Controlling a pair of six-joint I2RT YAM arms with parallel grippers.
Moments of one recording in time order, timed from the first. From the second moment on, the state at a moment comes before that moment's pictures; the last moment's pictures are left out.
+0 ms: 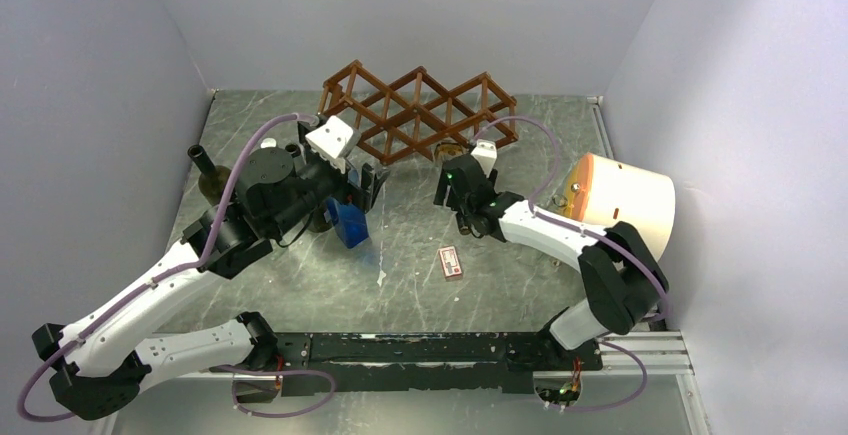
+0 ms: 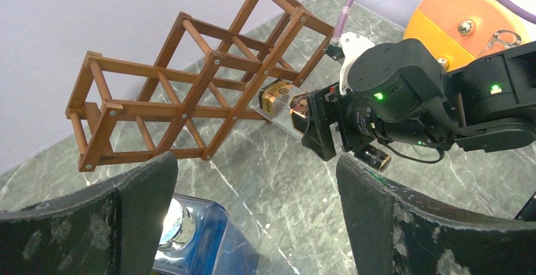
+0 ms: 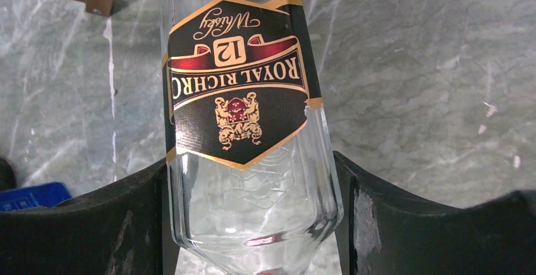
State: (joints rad) left arm -0.88 0.95 1.15 -0.30 -0.21 0.04; right arm 0.67 1.50 0.88 -0.11 0.45 0.61
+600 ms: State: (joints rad) left arm -0.88 0.93 1.15 -0.30 -0.18 0.04; right arm 0.63 1.67 0.89 0.21 0.42 0.71
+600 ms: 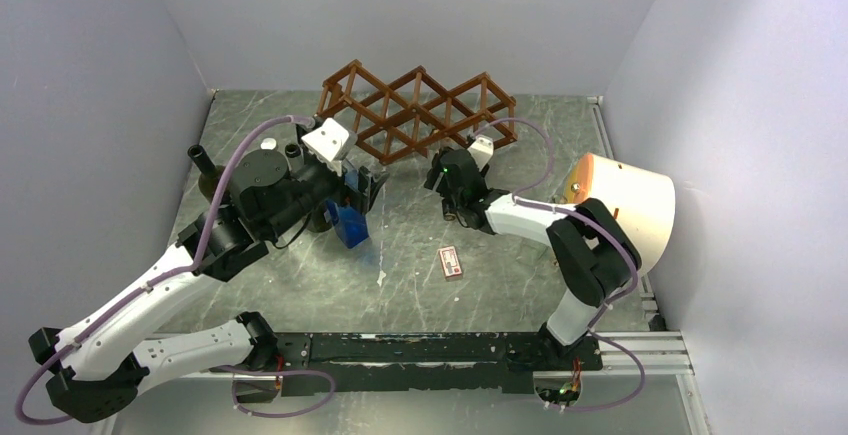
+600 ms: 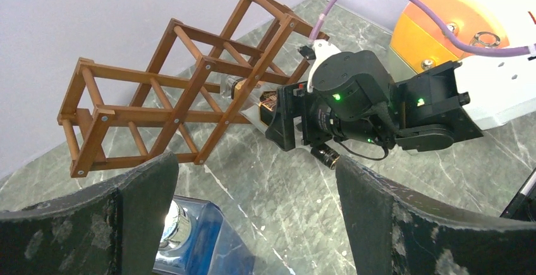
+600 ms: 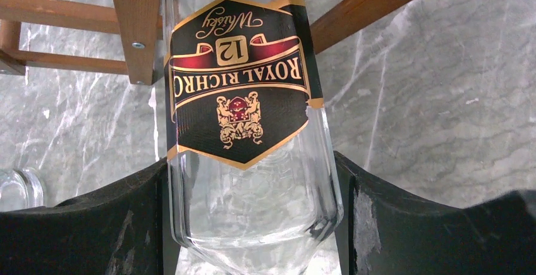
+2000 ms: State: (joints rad) left arm -0.88 0.93 1.15 -0.30 -0.17 0.04; right arm 0.54 1.89 1.10 0.26 0.41 0.70
